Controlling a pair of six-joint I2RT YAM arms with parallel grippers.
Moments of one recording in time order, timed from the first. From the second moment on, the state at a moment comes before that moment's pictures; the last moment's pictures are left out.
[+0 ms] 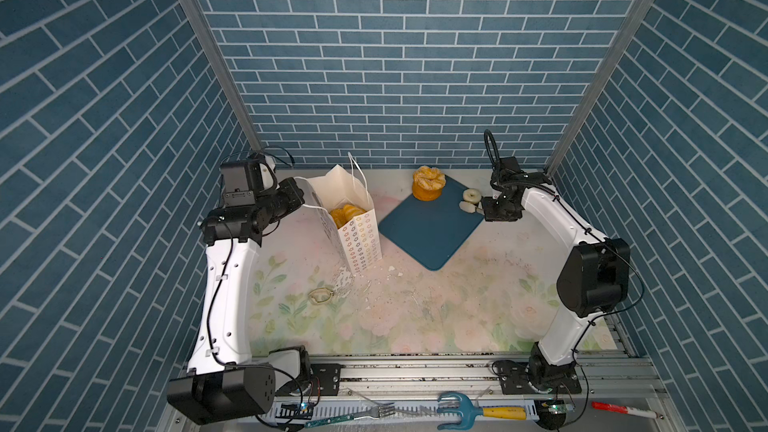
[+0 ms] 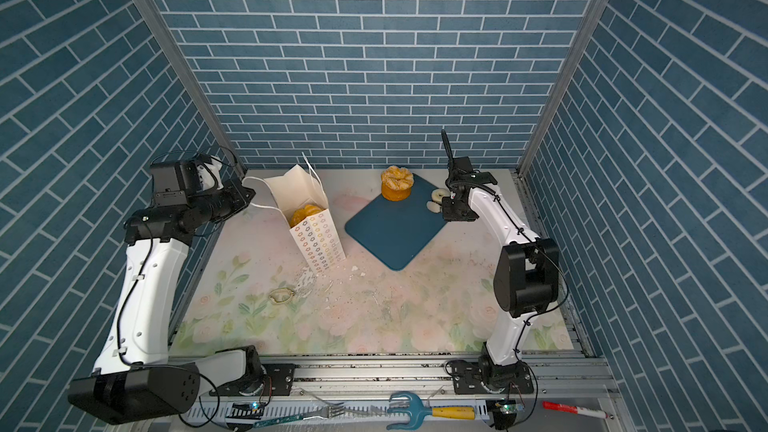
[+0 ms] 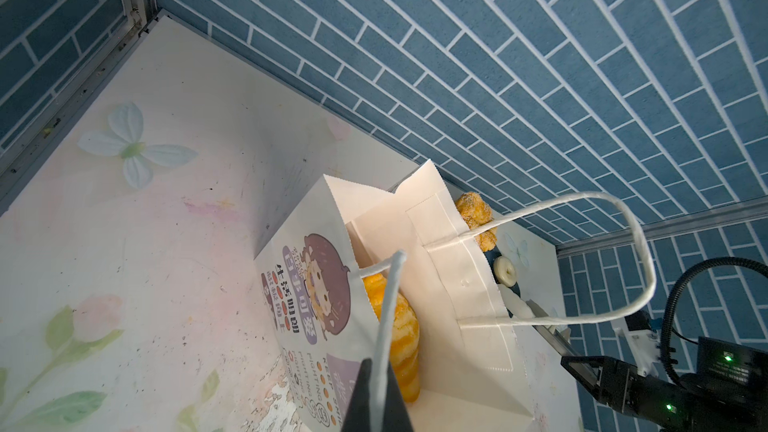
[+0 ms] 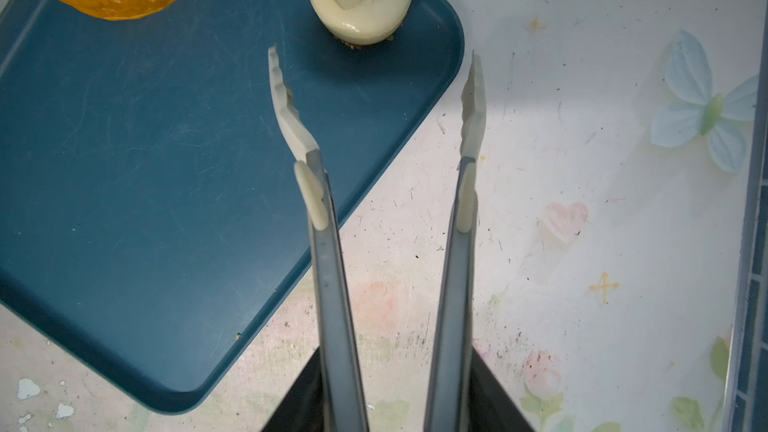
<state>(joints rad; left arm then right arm) 0.12 1.22 1.46 -0.86 0.35 -0.47 0.26 1.81 1.61 -1.00 0.07 0.19</state>
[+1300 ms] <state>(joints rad) 0.07 1.25 1.49 -0.88 0.29 -0.47 0.31 1.94 1.72 -0.99 0.00 0.07</state>
